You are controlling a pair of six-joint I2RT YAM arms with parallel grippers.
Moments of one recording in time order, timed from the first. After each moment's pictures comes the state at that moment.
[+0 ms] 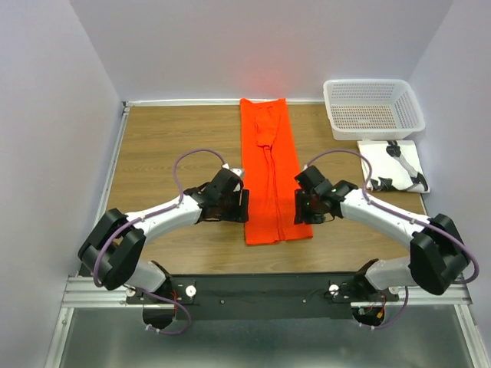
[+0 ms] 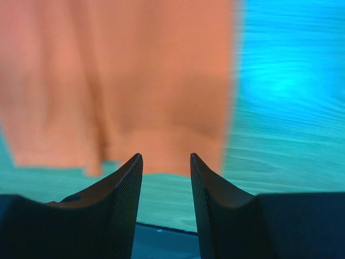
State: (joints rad) left arm -0.72 1.43 0.78 -0.30 0.07 -0.52; right arm 0.69 1.37 0.85 -0.65 0.07 0.62
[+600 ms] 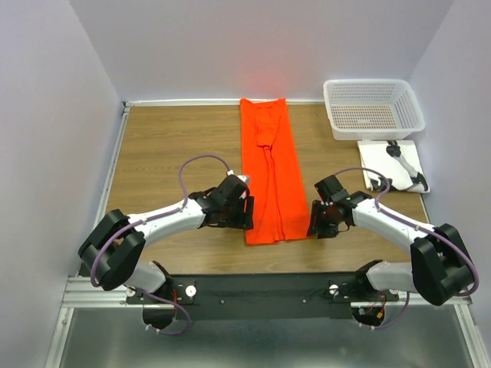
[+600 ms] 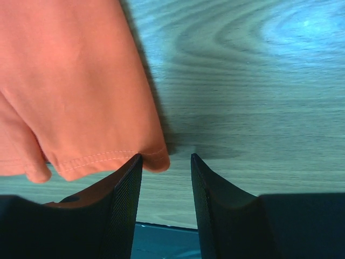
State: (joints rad) left arm -0.80 1.42 0.78 -0.35 0.07 -0.61; right arm 0.48 1.28 0.63 -0.62 -0.05 0.67
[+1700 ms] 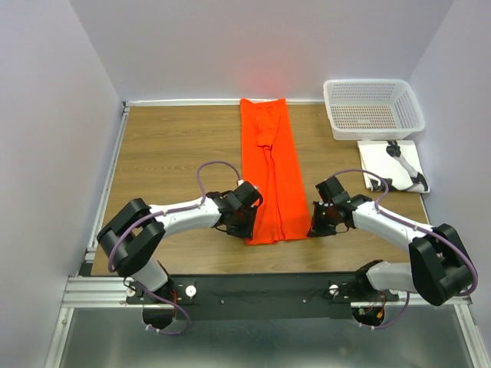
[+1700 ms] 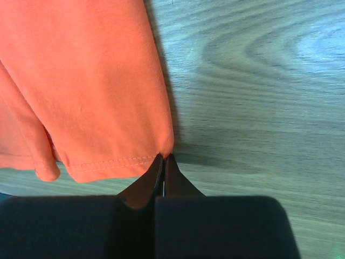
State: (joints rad) left arm -0.89 1.56 0.85 -0.44 0.06 -0.66; right arm 0.48 1.28 0.59 -0.51 -0.12 0.65
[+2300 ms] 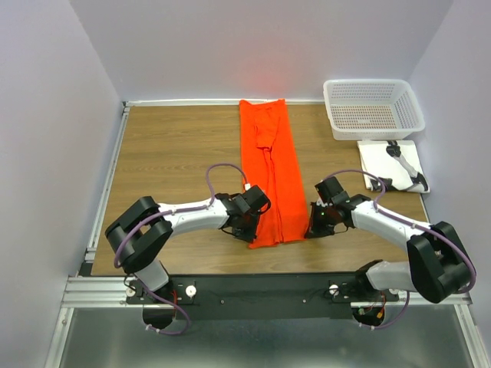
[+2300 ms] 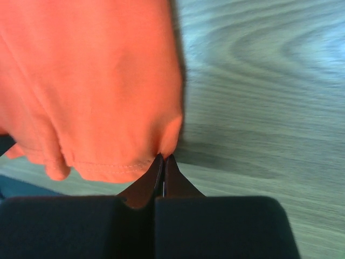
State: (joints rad) left arm -0.95 1.62 0.90 -0.48 0.05 -0.71; right arm 0.48 1.30 0.59 -0.50 -0.18 0.62
